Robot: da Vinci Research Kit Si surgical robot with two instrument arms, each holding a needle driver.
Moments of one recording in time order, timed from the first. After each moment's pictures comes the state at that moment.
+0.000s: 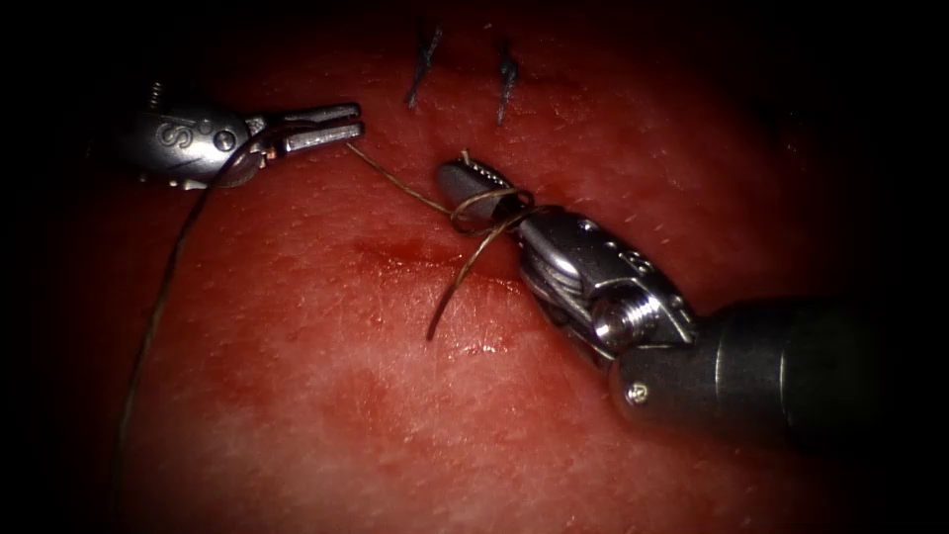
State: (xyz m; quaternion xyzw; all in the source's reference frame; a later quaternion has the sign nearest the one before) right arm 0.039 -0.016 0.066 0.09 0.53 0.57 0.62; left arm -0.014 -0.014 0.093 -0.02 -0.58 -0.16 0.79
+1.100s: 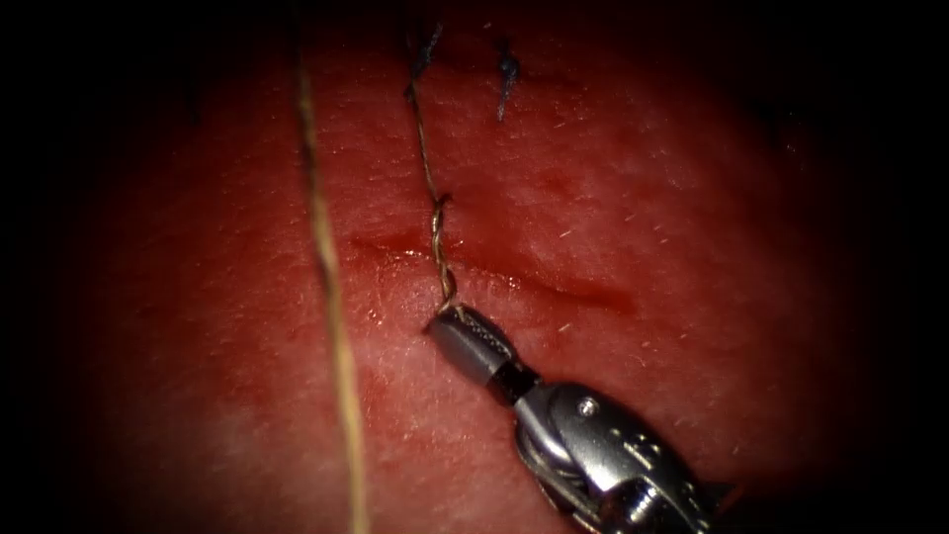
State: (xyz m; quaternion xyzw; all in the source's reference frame) right arm 0.039 -0.027 0.063 0.06 0.54 0.52 0.65; left arm -0.013 0.011 0.093 -0.10 -0.59 -0.22 0.77
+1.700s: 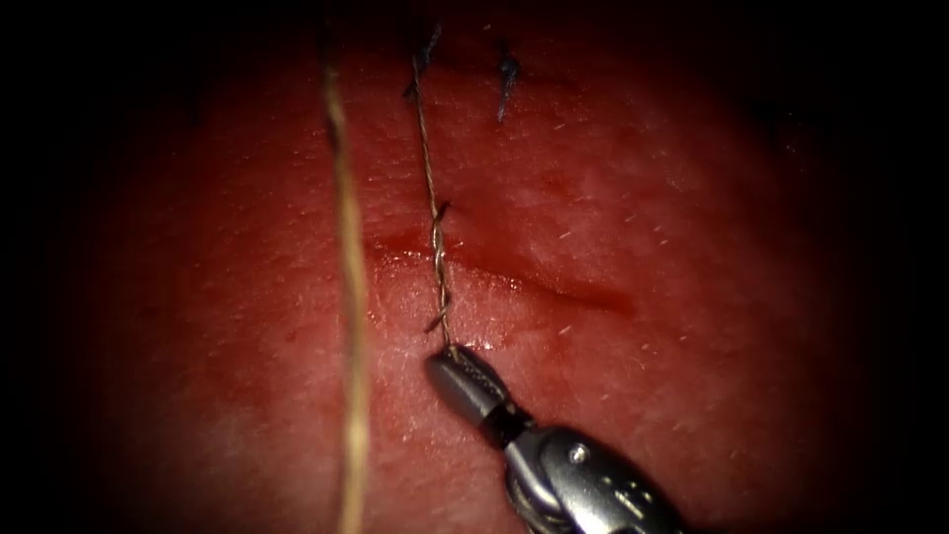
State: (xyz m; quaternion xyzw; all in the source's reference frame) right arm 0.039 -0.031 0.062 0.06 0.55 0.51 0.66; left arm -0.013 0.015 0.095 -0.12 -0.59 -0.22 0.77
